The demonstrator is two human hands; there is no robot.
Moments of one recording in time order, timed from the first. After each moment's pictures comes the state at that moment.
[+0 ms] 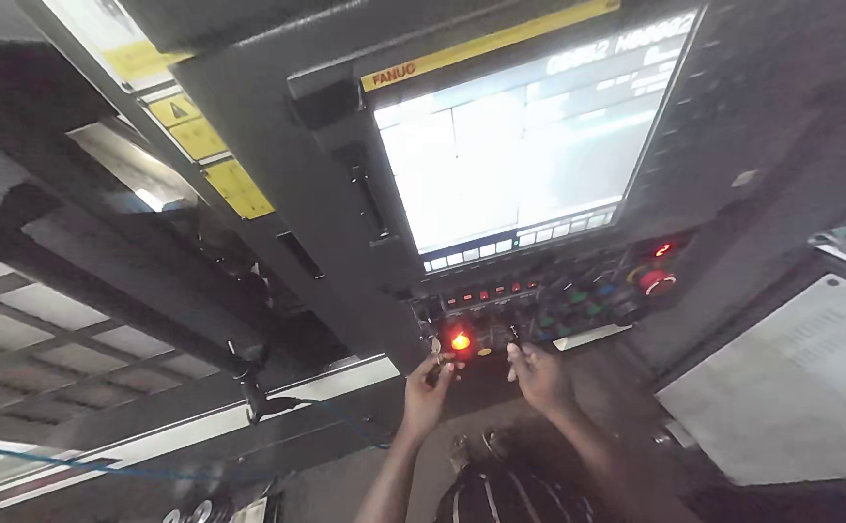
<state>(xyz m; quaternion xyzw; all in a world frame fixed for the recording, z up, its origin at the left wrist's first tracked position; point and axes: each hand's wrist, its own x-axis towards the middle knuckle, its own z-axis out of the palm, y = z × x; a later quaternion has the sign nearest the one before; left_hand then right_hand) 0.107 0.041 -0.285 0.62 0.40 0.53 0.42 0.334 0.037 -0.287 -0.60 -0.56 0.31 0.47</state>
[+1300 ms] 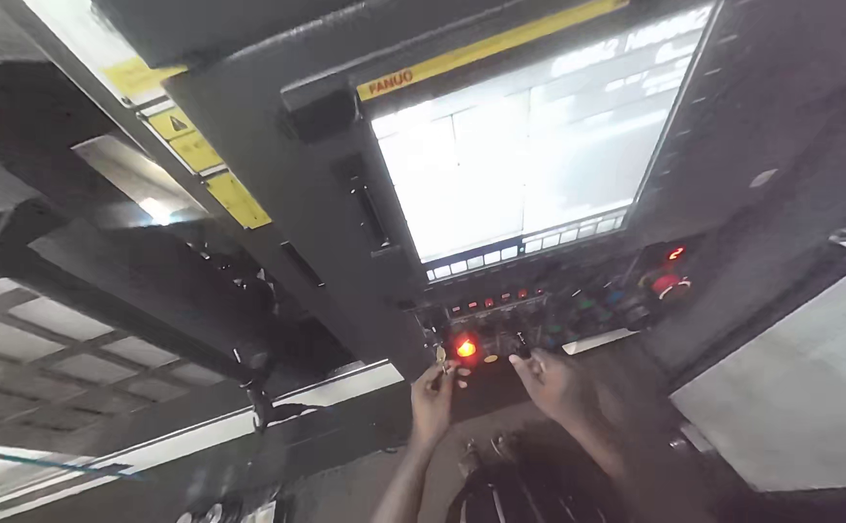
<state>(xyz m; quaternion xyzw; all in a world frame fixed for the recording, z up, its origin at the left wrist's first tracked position) 0.114 0.041 -0.292 0.59 0.41 0.57 0.40 0.342 0.034 -0.284 -0.66 -0.64 0.10 0.39</state>
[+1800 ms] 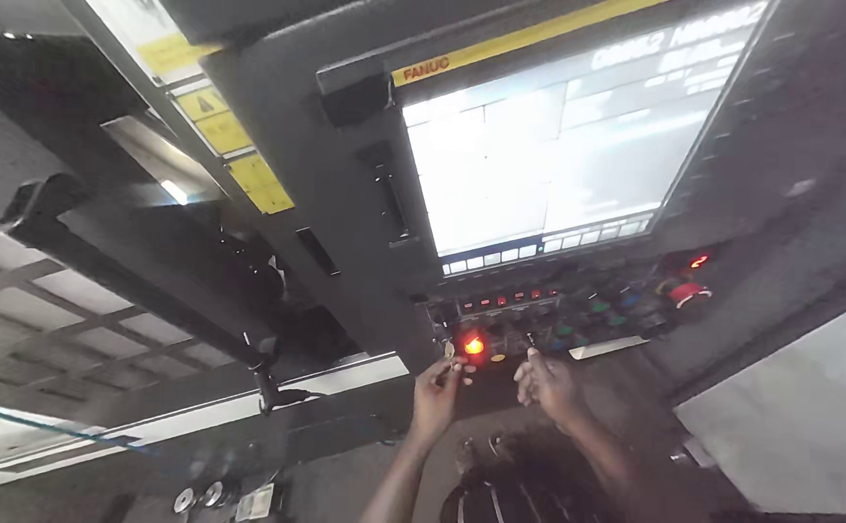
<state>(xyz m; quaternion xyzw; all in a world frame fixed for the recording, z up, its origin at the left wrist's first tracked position) 0.110 0.041 -0.283 0.60 0.42 0.54 0.42 0.330 0.037 -0.275 -0.55 -0.50 0.47 0.48</state>
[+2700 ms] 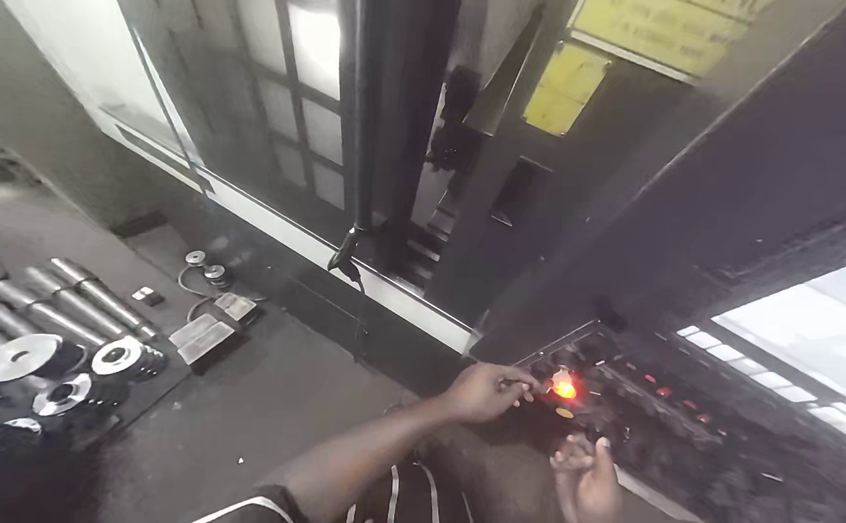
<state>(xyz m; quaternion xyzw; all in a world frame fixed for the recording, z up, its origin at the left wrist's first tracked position) 0.098 0.040 -0.279 0.61 0.44 0.47 0.46 0.332 0.034 -0.287 -0.42 -0.41 0.61 0.53</state>
